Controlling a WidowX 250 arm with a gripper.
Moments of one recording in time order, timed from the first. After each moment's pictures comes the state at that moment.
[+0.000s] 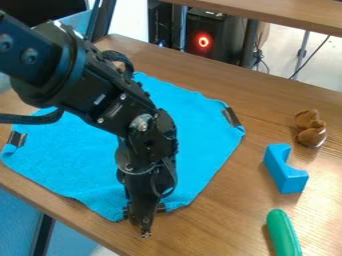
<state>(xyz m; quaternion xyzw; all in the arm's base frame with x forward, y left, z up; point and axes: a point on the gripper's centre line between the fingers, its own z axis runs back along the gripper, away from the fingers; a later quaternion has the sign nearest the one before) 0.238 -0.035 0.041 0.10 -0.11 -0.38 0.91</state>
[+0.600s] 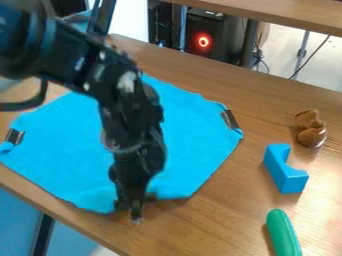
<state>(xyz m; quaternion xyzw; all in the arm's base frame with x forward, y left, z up) 0.232 -0.026 0.064 0.05 -0.09 -0.36 0.93</state>
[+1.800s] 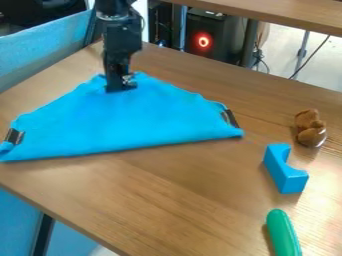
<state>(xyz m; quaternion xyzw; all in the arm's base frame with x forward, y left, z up) 0.366 0.108 0.098 0.02 -0.02 -0.30 0.95</state>
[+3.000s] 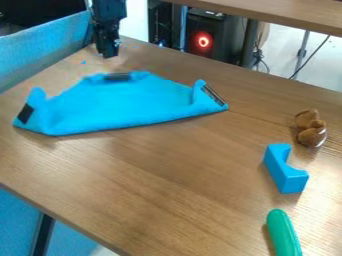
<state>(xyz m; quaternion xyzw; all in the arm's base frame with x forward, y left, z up) 0.433 0.177 0.105 0.03 -0.06 -0.24 0.97</state>
